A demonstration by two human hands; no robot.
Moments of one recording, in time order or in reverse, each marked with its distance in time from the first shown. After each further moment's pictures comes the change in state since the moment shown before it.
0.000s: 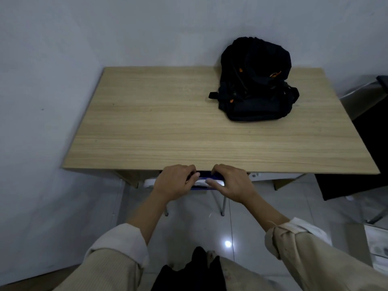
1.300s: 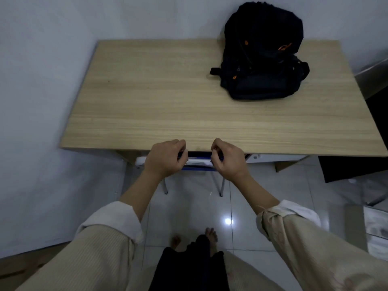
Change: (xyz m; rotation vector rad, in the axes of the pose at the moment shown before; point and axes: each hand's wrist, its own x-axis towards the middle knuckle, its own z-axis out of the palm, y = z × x) left_hand 0.000 -0.010 -0.005 0.086 0.092 -0.048; right_hand 0.007 -0.006 0.012 0.252 0.177 0.103
